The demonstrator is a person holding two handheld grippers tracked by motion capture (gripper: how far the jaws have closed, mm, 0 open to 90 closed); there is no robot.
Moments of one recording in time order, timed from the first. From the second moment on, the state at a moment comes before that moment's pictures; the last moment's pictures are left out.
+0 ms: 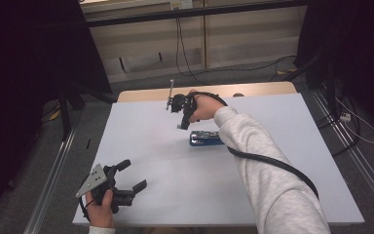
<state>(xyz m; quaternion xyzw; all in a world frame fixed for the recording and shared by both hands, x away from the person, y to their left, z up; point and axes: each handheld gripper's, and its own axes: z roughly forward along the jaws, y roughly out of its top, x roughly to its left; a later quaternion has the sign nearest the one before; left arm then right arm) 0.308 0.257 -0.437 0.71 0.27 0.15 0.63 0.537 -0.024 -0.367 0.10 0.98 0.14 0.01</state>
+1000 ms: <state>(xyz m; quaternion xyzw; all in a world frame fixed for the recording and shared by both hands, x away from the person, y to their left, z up) 0.309 0.259 -0.437 0.71 0.27 0.15 0.63 0.536 -0.045 -0.364 0.11 0.98 0.16 0.01</state>
